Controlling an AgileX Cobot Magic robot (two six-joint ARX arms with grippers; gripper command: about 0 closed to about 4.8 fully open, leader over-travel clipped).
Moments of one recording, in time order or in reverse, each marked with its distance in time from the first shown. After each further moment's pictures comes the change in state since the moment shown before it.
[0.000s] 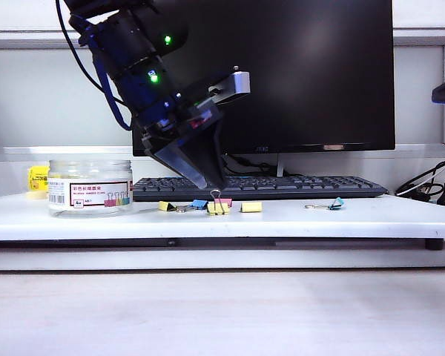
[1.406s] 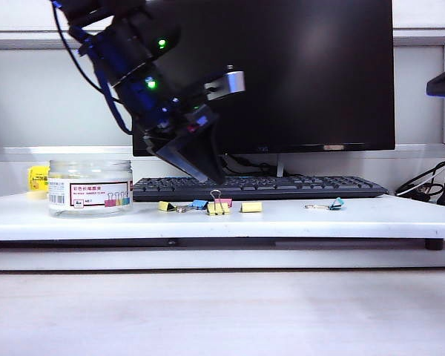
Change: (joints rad) left arm 0.051 0.019 0.002 0.093 0.051 0.048; right arm 0.000 0.000 0.000 0.016 -0.064 0.000
